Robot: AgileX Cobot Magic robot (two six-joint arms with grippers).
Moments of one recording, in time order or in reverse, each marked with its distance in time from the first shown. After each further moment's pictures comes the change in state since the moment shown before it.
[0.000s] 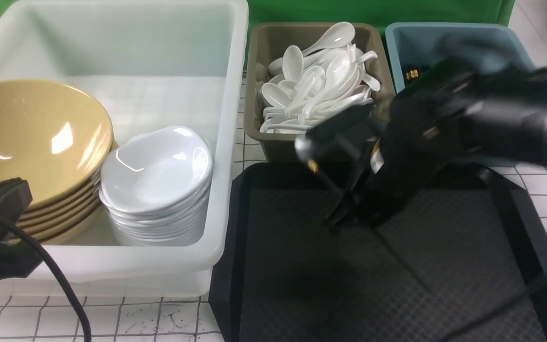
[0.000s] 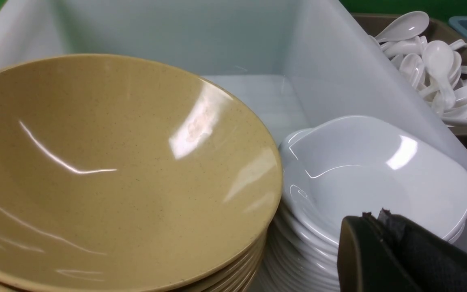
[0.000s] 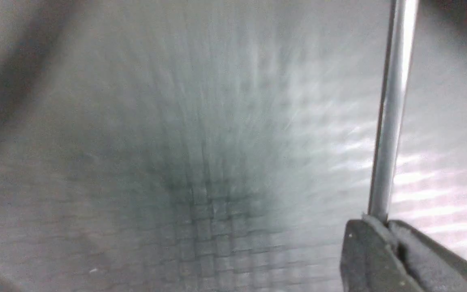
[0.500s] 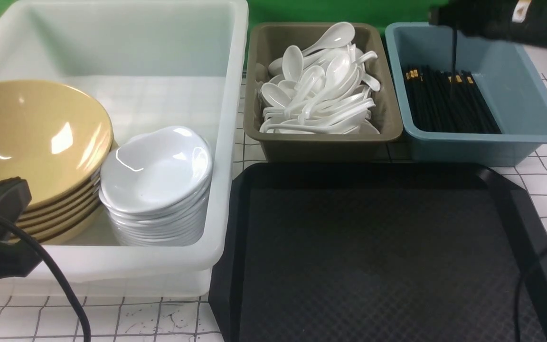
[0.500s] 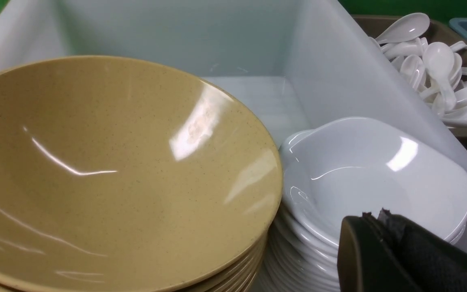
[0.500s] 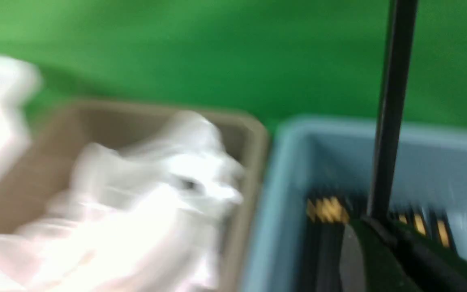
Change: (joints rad) right arm -0.495 0.137 -0.072 -0.207 -0.763 0.325; left arm 0.000 0.000 0.000 -0.001 -0.004 0.000
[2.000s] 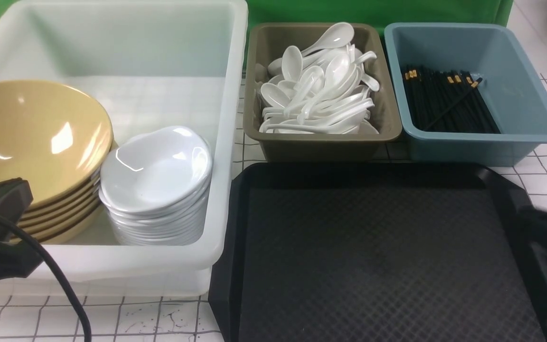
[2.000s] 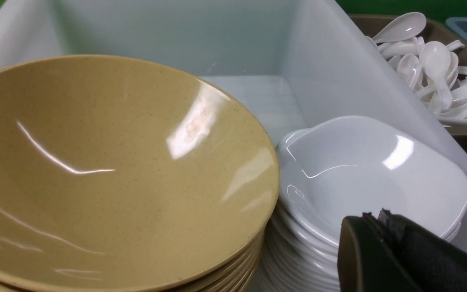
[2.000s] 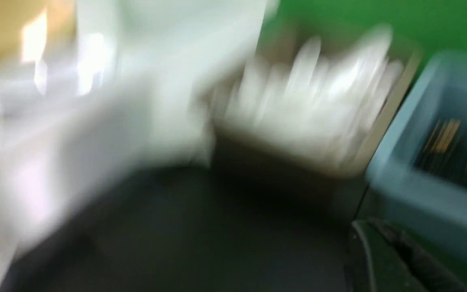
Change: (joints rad) right arm 0.284 -1.280 1.144 0.186 -0.229 -0.299; left arm 0.000 0.000 0.000 -0.001 0.003 0.001
